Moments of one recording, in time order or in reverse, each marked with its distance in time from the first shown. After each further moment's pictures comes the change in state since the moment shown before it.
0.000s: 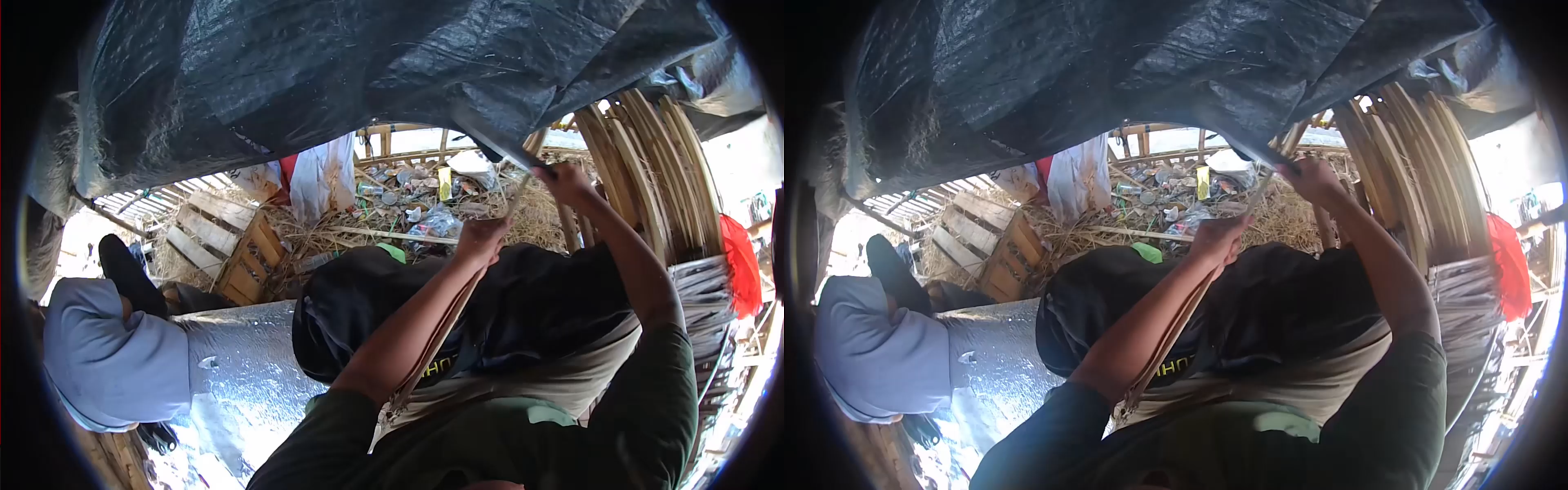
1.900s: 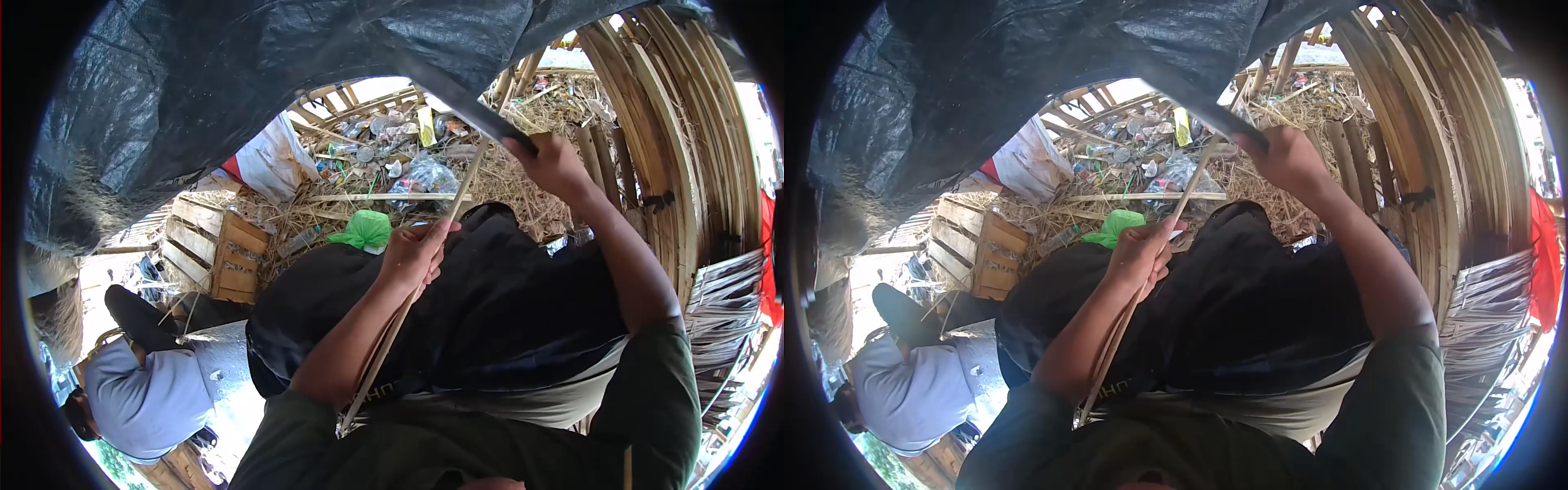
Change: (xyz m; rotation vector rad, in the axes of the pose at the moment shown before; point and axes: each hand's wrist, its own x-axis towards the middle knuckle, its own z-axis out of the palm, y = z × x) left_hand 0.031 0.012 0.005 0.182 0.167 -0.312; right_hand 0.060 0.082 0.073 0.350 0.153 -0.166
